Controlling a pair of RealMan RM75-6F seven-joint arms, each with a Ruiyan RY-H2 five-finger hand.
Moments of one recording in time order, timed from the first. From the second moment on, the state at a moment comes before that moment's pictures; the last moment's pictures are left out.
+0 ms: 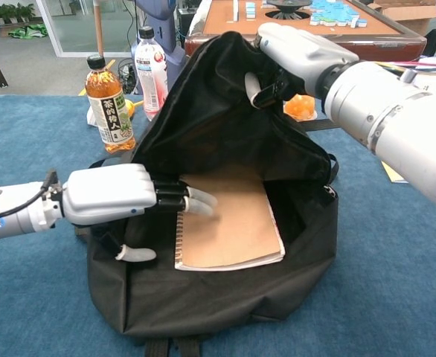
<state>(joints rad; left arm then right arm) -0.81 -1.90 0.18 -0.43 2.02 1.39 -0.51 0.78 -1.72 0.34 -1.65 -1.05 1.21 -0.57</state>
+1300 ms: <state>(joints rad) -0.87 -2.06 0.21 -0.32 1.88 1.31 -0.61 0.80 -1.72 0.33 -1.63 -1.01 1.21 -0.58</state>
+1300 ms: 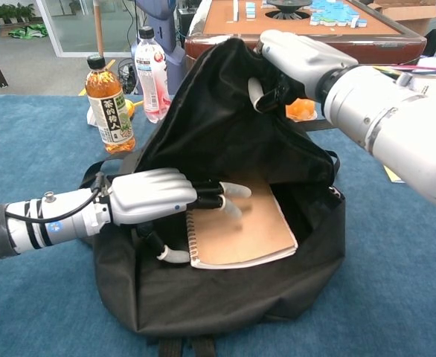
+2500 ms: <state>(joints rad) -0.83 -2.03 0.20 -0.40 1.82 1.41 -0.73 0.82 -1.72 0.34 -1.61 -0.97 1.20 -0.58</state>
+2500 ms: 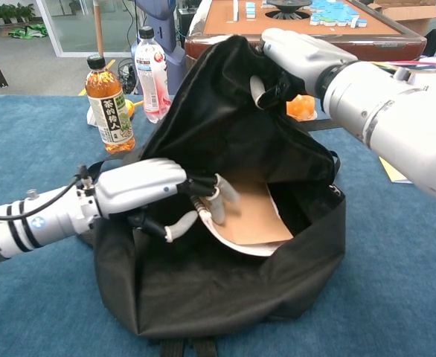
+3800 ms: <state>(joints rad) -0.75 -1.73 0.11 -0.76 1.78 1.62 -0.69 0.86 -1.75 0.39 -1.50 -0.81 1.16 -0.50</state>
